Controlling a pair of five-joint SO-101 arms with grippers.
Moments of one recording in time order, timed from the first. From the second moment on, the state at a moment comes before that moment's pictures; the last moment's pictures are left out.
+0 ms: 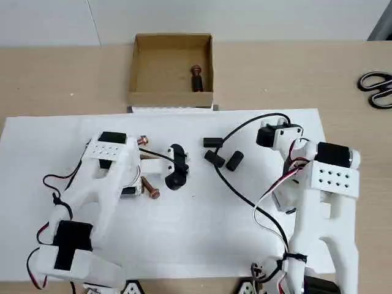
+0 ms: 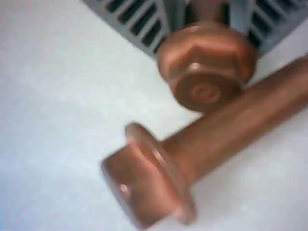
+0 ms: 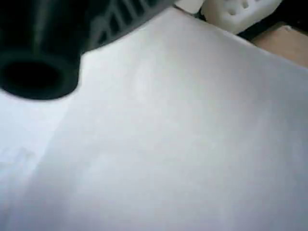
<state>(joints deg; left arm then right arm) 3.8 5.2 30.5 74.3 -74.5 9.1 -26.5 31.6 93.5 29.8</state>
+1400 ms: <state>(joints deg) 10.1 -45.5 21.7 77.1 -21.1 -7.0 -59.6 36.9 88.8 14.3</state>
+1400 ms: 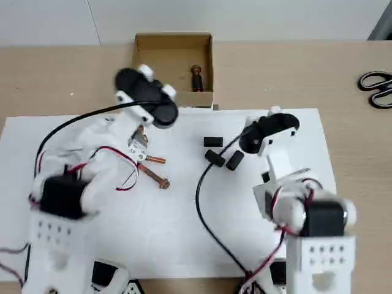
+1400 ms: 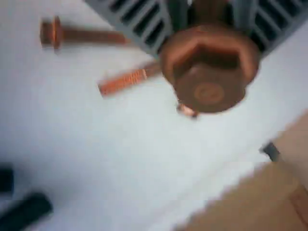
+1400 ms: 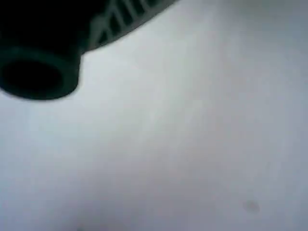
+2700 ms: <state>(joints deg) 18.3 -80.6 60.5 48.7 41.0 -42.7 -84.5 67.0 60.8 -4.3</state>
